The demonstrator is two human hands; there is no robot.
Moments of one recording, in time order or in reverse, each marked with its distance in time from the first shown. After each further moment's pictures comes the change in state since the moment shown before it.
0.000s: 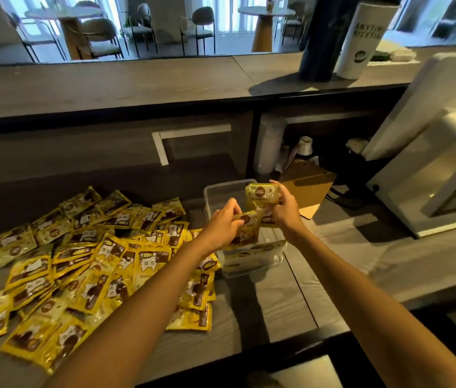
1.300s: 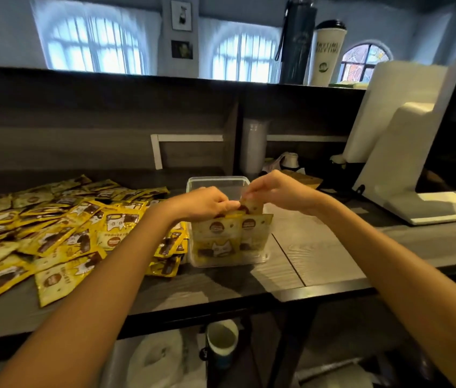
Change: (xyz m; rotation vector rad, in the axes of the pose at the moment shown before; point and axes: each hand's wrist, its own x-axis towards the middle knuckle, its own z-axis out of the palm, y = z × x) left_hand -0.075 -0.015 0.059 0.340 -0.045 0.146; right_hand -0.081 0.040 -0.052 -0.636 -0.497 -0.599
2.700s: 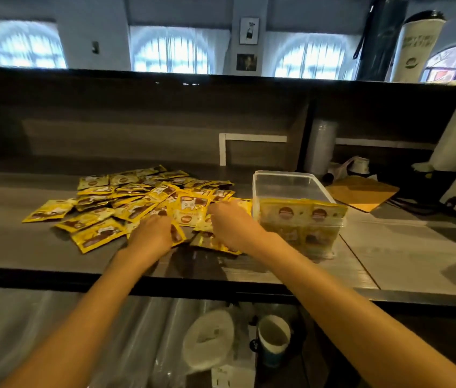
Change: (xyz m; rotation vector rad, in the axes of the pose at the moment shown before) left_hand -0.108 -0.147 0.028 0.302 0.378 -0.708; right_hand 0.027 -0.111 0.156 -0.407 -0.062 -0.101
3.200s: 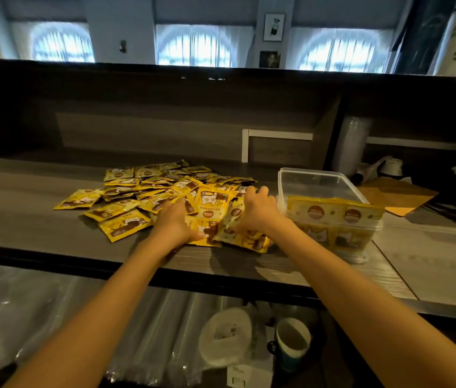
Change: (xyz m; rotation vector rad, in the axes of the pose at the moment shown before) left_hand -0.002 -0.007 -0.004 -0.333 0.050 -0.084; right_hand 0.039 0.016 0.014 0.064 -0.035 0.309
